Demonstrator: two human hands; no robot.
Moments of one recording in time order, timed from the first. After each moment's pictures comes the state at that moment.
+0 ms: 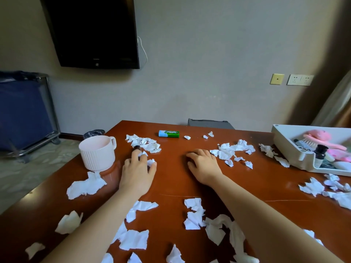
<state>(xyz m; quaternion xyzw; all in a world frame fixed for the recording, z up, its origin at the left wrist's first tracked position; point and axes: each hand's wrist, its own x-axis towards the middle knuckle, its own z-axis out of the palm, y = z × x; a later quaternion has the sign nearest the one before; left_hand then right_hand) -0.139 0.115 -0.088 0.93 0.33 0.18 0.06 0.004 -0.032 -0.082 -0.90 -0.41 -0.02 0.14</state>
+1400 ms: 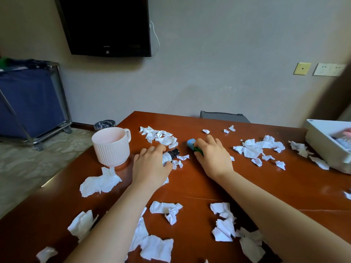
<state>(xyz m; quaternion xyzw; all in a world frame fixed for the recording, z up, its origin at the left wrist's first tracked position) -0.138 0.135 -0.084 0.93 0.30 0.21 0.08 -0.007 0.012 -0.080 -0.88 -0.42 -0.16 0.17</state>
